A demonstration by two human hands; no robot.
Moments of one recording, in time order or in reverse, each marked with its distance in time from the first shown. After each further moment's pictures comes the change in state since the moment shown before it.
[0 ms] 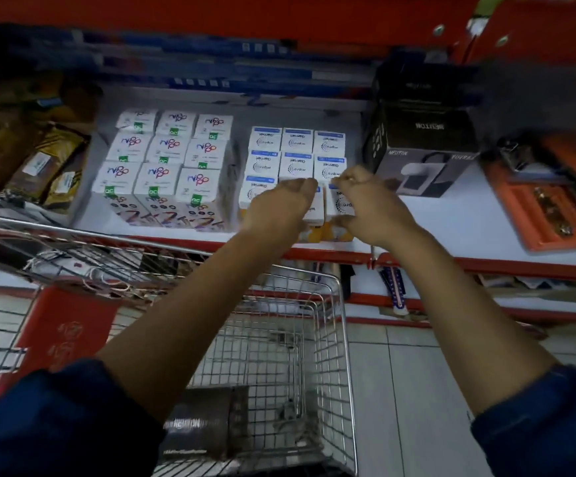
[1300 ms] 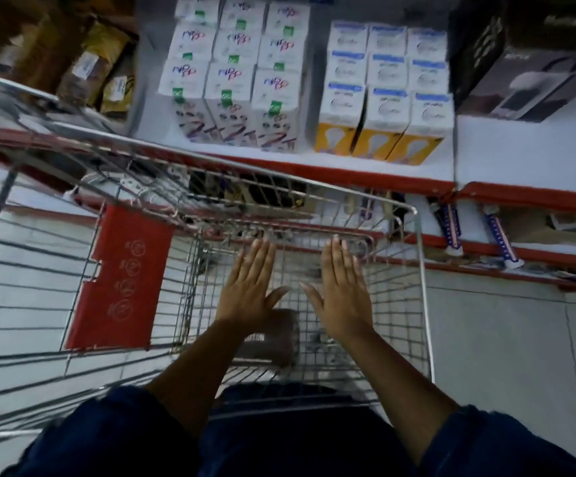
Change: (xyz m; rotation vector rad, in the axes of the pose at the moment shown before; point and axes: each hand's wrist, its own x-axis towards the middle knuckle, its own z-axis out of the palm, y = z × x) left_hand -0.217 -0.116 0.211 -0.051 -0.185 -0.137; right_hand -0.133 -0.121 0.250 0.034 -0.088 0.090
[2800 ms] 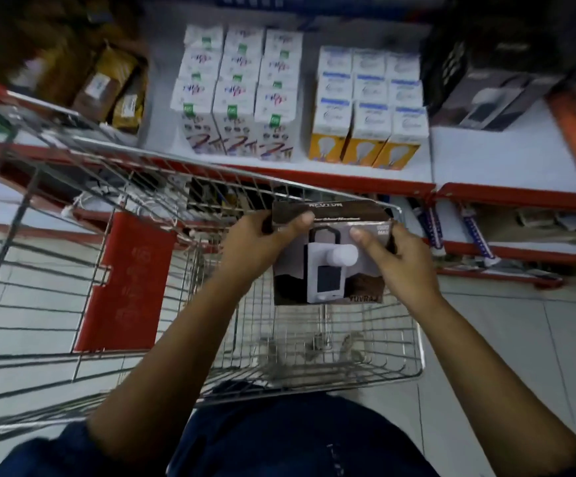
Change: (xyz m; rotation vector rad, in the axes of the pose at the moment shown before) left_hand -0.002 0.035 -0.156 -1.055 0.115 -0.296; right_hand -0.023 0.010 -0.138 0.766 0.251 0.224
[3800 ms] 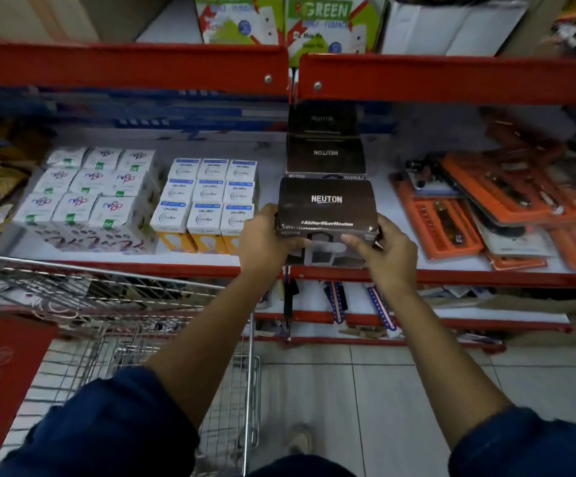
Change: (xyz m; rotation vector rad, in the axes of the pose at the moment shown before) left_hand 0.088 0.197 0.251 0.220 0.279 0.307; right_hand 0.145 0.096 -0.247 0.054 0.292 -0.191
